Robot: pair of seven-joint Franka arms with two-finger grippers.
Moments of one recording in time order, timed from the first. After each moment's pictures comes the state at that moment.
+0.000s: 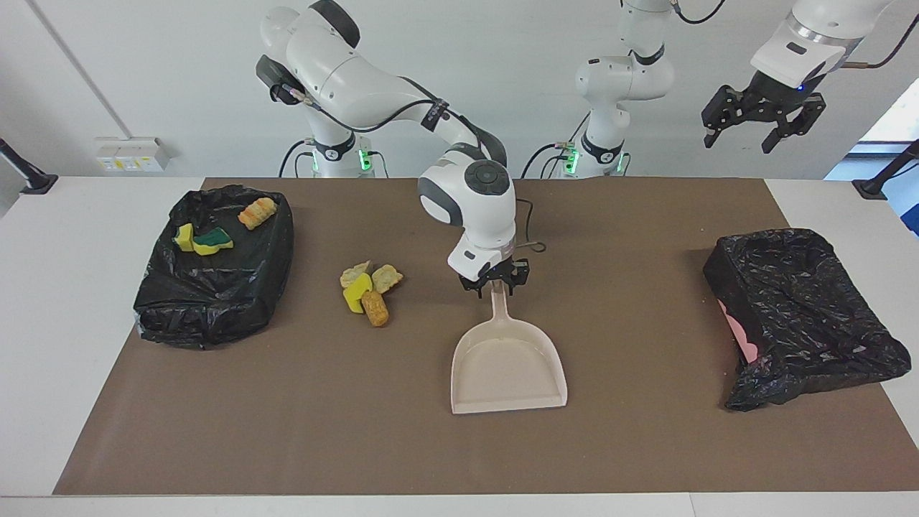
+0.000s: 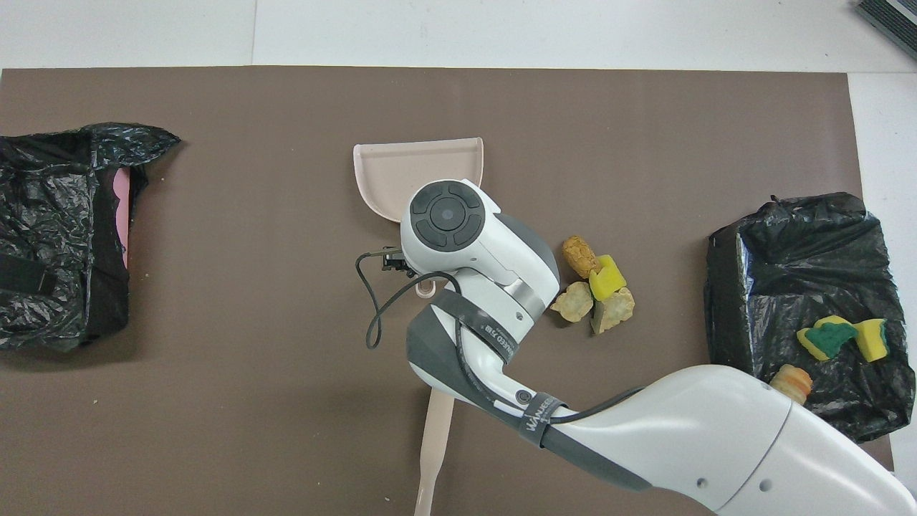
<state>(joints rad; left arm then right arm) -0.06 -0.05 -0.01 -1.41 0.01 1.30 0.13 0.08 0.65 0.73 -1.48 -0.42 2.01 0.82</state>
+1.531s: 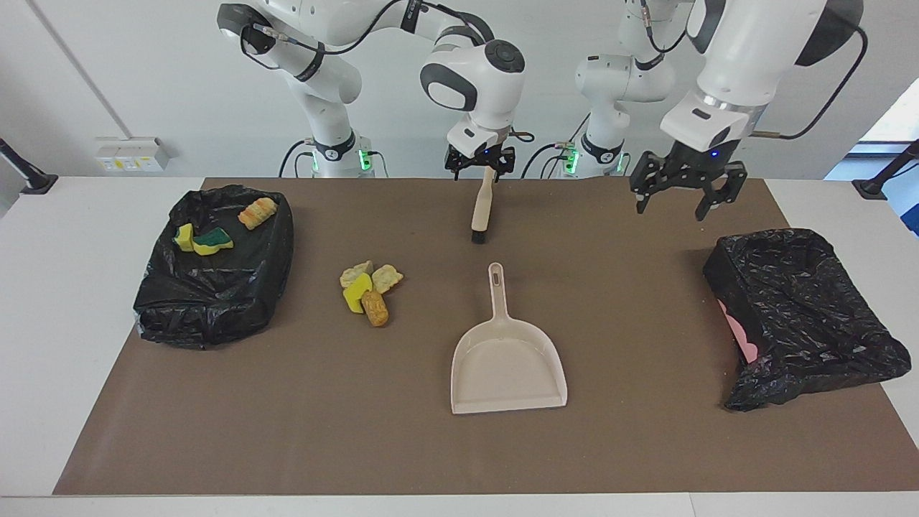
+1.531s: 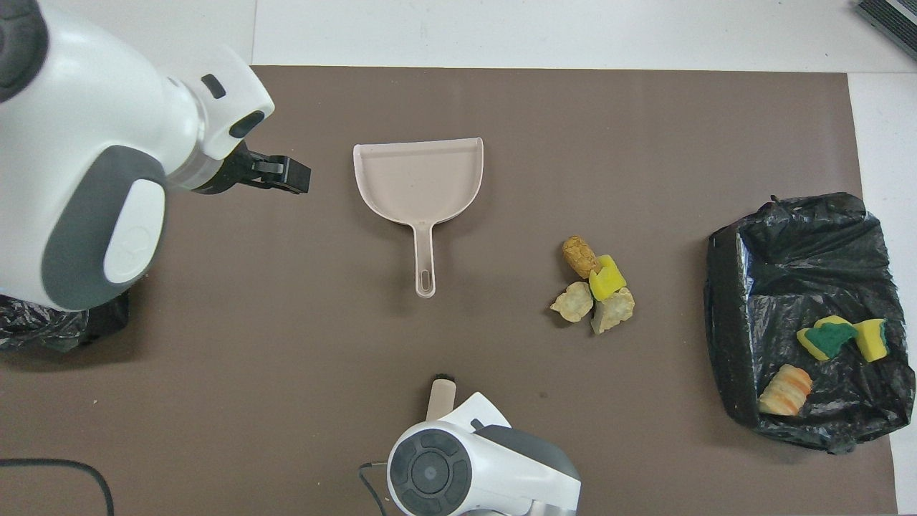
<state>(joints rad) -0.33 0.22 -0.04 -1.47 0.00 1.82 -0.15 -0.56 0.52 1.57 -2.19 -0.40 2.01 1.34</state>
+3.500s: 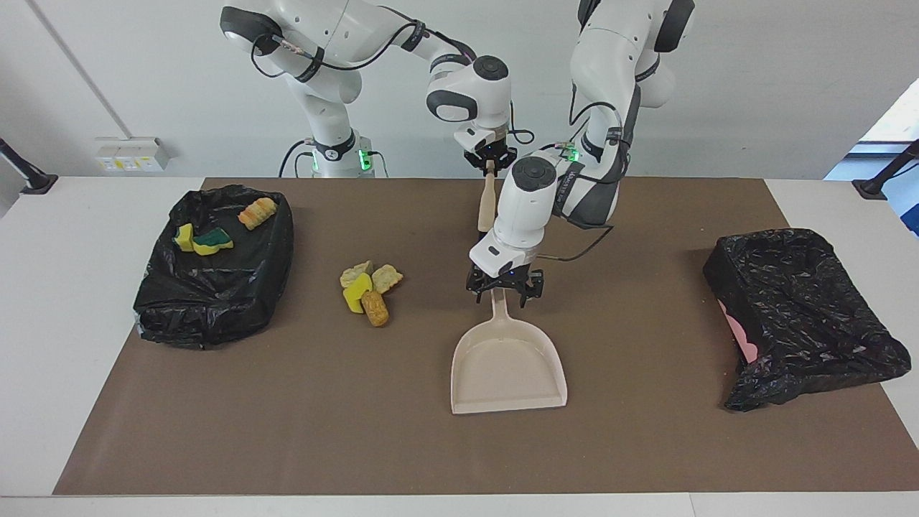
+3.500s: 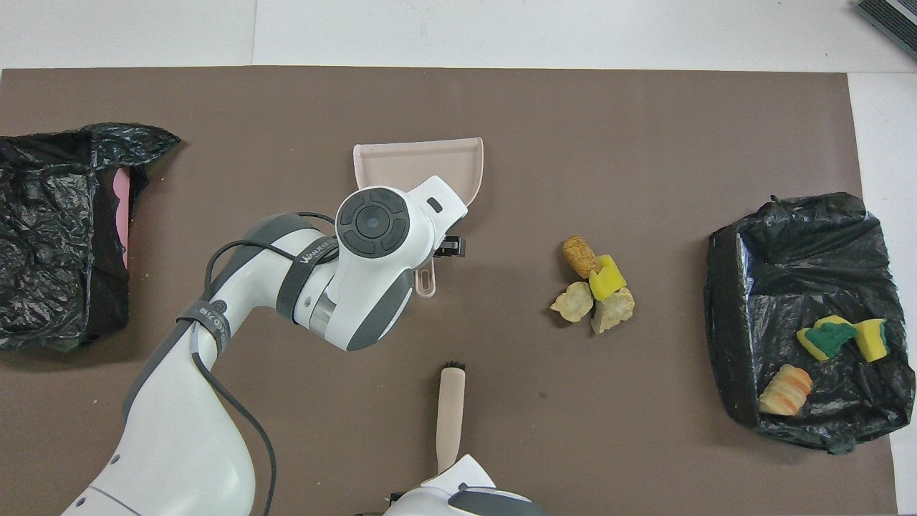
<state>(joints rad) -0.56 0.41 -0.05 -1.75 0.00 2.30 -0.48 -0.49 0.52 1.61 -2.28 -0.48 2.04 1.54</state>
